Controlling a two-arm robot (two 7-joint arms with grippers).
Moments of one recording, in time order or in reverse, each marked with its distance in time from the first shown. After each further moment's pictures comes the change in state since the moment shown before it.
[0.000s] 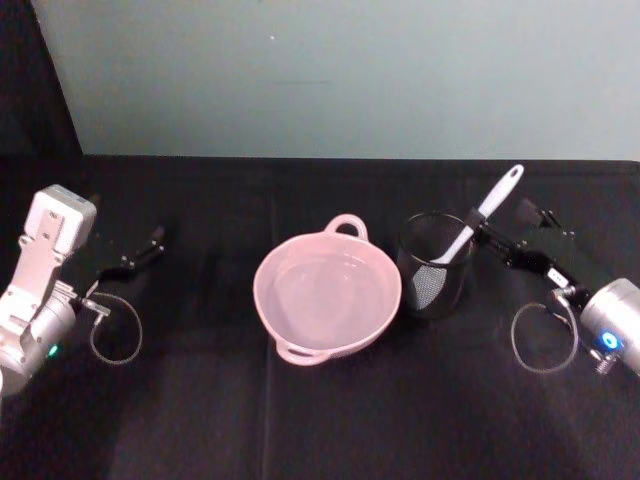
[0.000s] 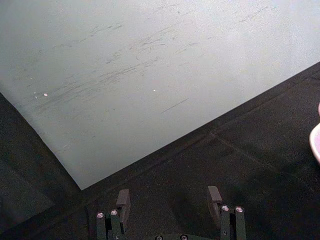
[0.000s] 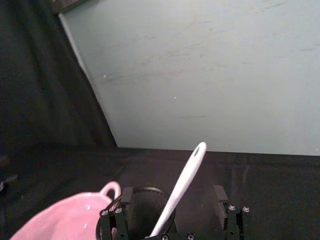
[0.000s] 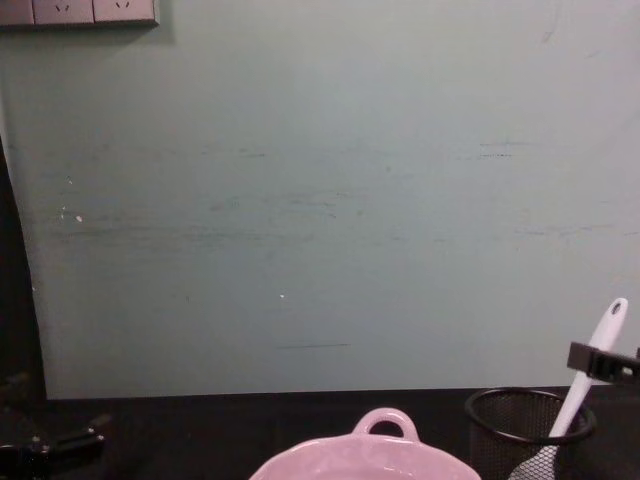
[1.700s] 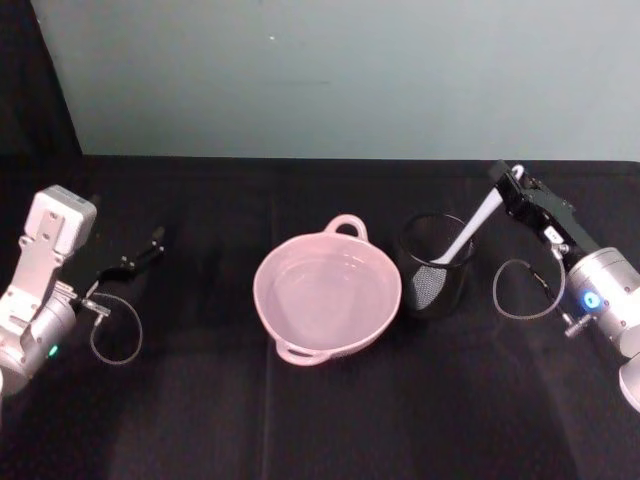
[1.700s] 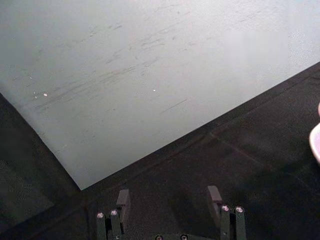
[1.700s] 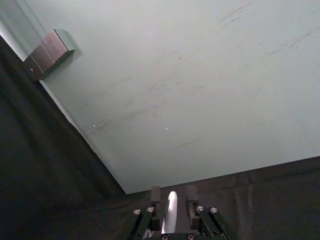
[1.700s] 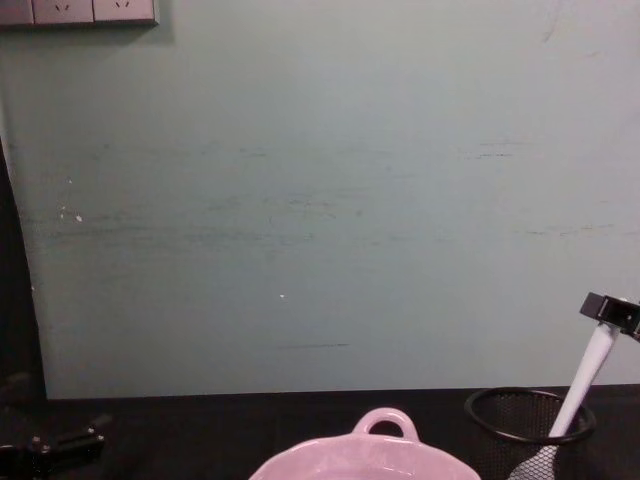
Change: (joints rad) left arm 0.000 0.000 0.000 0.000 0.000 0.000 0.000; right arm 0.084 -0.163 0.081 0.126 0.118 -0.004 -0.001
